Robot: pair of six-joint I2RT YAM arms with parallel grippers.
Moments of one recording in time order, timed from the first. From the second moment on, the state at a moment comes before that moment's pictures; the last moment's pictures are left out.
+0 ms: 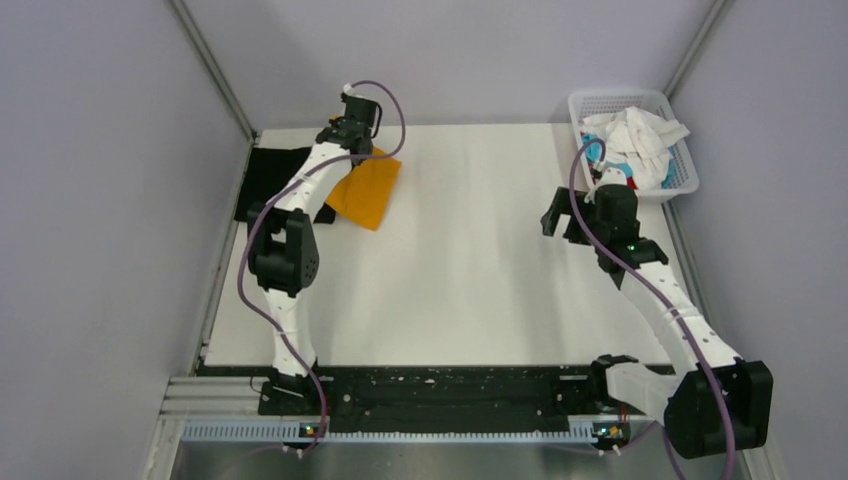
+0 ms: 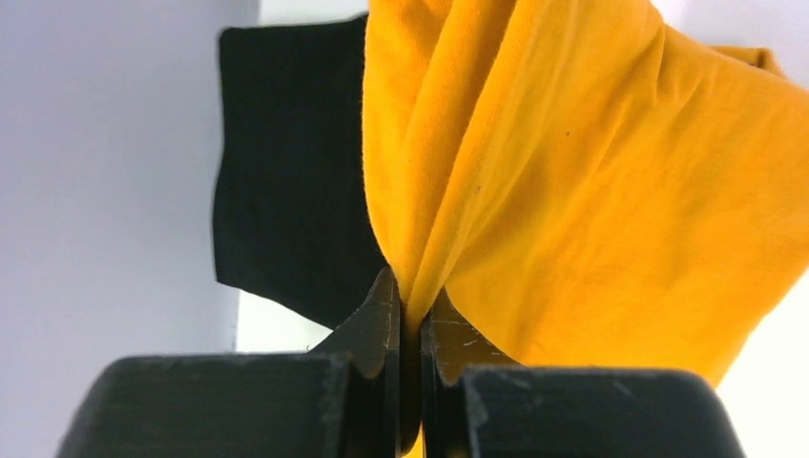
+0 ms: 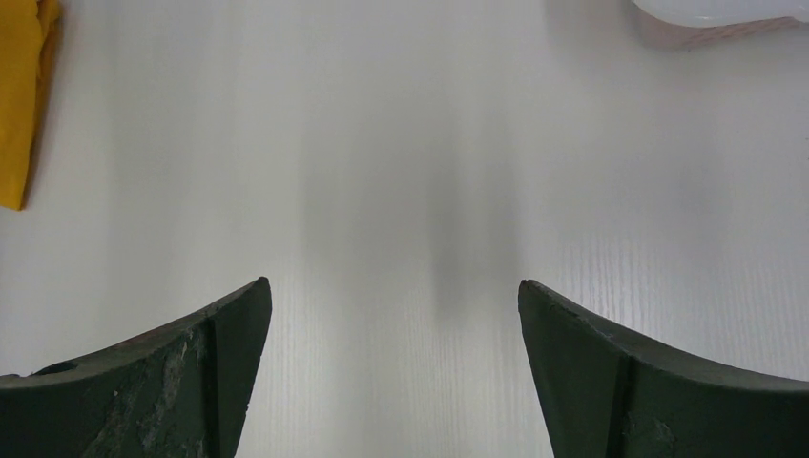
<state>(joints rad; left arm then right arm) -0.28 2.07 1.85 -0.60 -0.64 0.02 0.15 1.08 0.79 -0.28 -0.02 0.31</state>
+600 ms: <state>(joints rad) -0.08 2.00 1.96 -0.61 -0.50 0.15 0.15 1.06 0.78 -0.28 0.05 0.30</state>
